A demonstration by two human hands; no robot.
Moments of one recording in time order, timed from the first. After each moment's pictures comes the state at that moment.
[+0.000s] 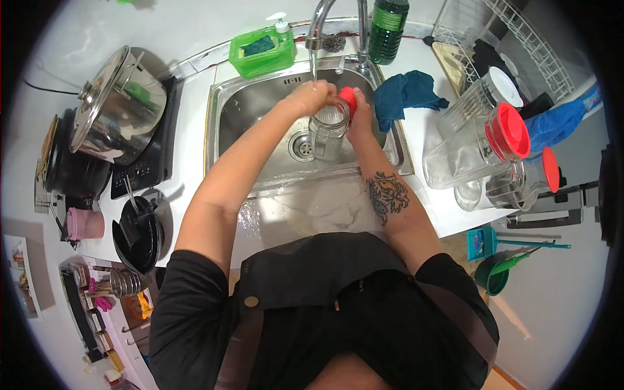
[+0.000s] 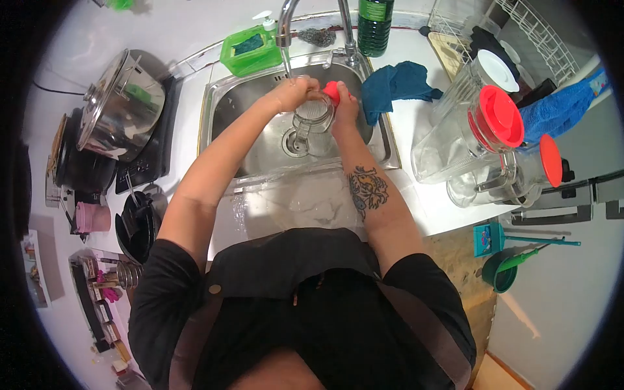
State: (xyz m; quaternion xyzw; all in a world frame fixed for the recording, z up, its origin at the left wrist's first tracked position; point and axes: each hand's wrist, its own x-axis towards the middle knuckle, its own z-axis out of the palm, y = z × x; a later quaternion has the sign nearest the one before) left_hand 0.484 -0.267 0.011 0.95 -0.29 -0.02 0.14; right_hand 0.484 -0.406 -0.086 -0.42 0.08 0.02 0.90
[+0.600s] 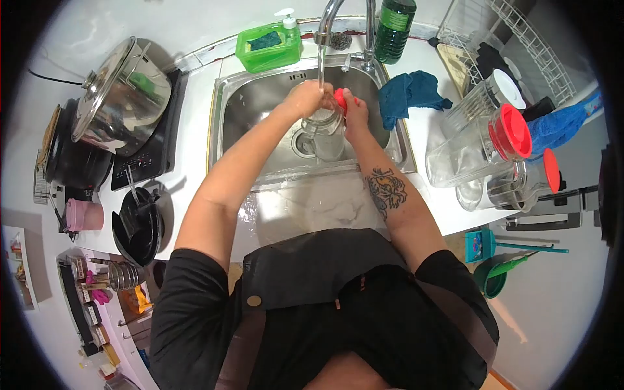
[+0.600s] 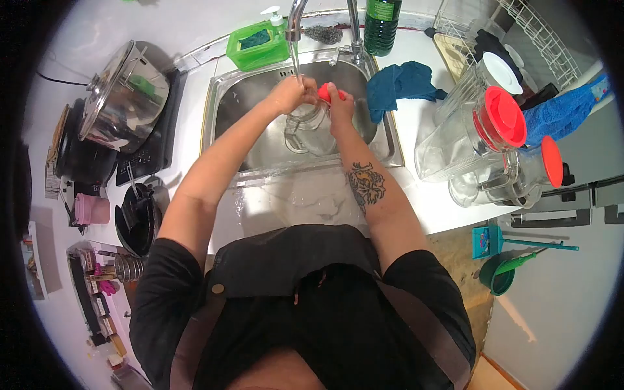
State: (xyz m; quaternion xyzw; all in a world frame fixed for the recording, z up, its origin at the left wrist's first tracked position) left_hand 0.476 -0.251 -0.004 0.93 -0.30 0.04 0.20; right_hand 0.484 -0.385 -0.105 -0.51 0.17 0.05 0.84
